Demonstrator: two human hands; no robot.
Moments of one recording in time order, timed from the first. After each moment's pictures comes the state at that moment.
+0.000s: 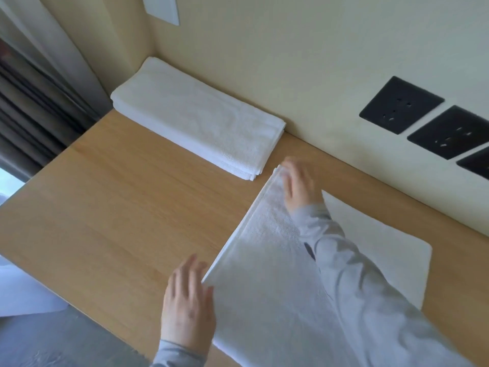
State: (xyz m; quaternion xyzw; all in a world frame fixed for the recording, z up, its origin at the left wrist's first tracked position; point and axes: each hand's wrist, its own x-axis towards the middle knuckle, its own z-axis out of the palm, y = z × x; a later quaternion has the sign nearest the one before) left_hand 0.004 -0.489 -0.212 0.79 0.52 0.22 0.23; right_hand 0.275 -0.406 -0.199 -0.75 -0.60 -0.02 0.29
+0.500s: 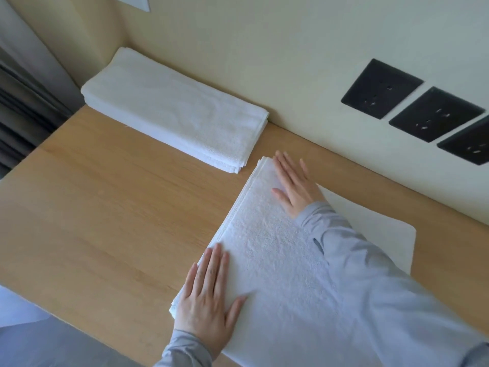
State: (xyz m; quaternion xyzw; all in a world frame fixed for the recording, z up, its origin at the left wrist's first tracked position) left_hand 0.021 -0.504 -0.237 0.89 0.42 0.03 0.18; right_hand 0.312 -0.437 -0.215 -0.72 -0.69 0.04 -0.01
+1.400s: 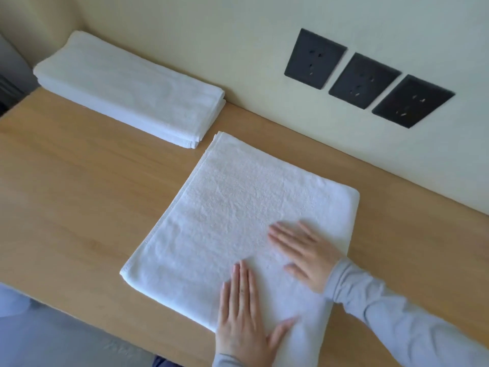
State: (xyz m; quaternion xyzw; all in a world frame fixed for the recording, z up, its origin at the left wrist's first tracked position) left_hand 0.110 -0.655 -0.216 0.88 0.43 -0.01 0.19; right_hand 0.328 -0.651 -0.201 -0.61 -0.78 0.08 -0.11
